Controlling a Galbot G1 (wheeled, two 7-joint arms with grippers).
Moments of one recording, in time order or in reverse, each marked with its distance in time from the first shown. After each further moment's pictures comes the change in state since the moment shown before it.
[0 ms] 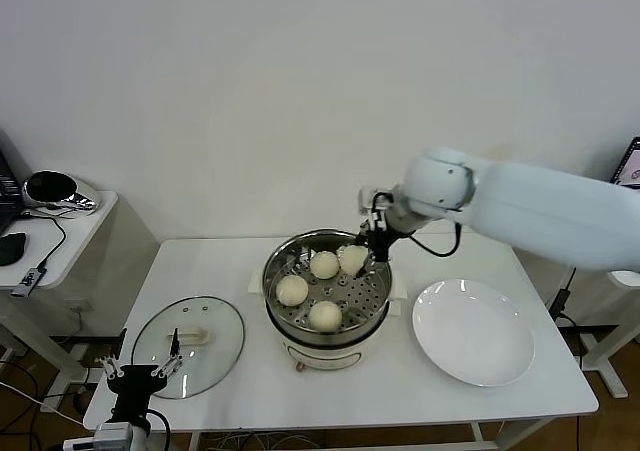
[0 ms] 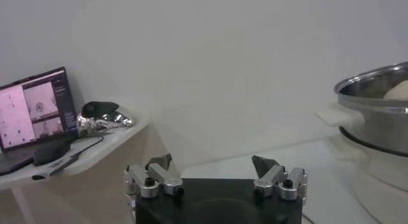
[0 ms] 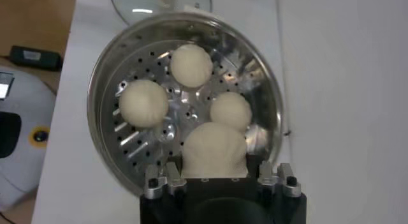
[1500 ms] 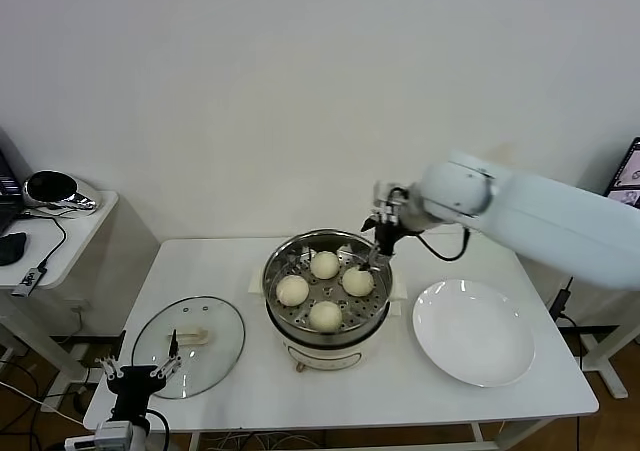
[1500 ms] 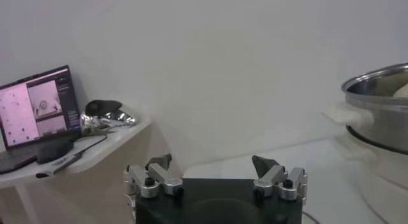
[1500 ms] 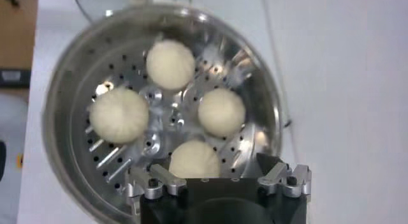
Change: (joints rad) left arm -0.013 0.004 0.000 0.032 -0.004 -0.006 0.000; right arm -0.180 -0.214 0.267 0.127 0.016 0.021 0.163
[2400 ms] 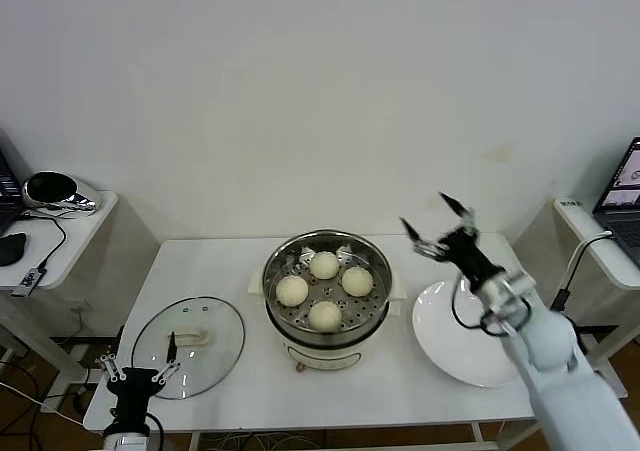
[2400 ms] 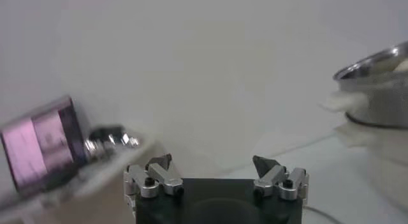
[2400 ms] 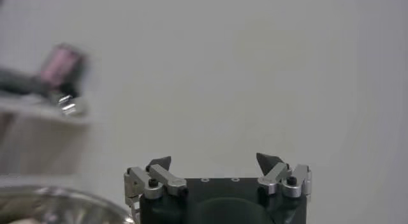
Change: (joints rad) left arm -0.032 -0.014 -0.029 0.162 0.416 -0.218 -0.039; right arm -1.555 0.351 1.576 0.183 -0.297 0.717 0.411
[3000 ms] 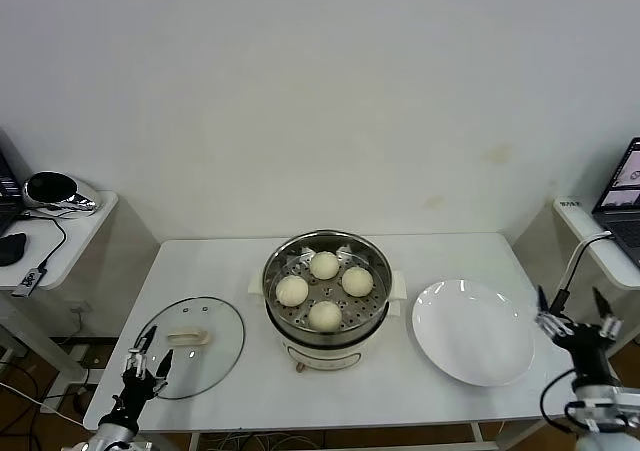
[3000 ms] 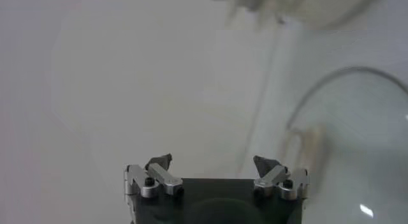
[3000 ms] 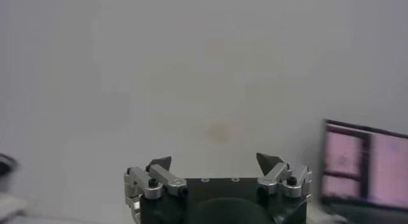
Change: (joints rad) left arm -0.125 0.153 -0.007 0.271 0.740 -0.043 0.018; right arm -0.396 0.276 0.456 0.106 -0.073 0.008 0.140
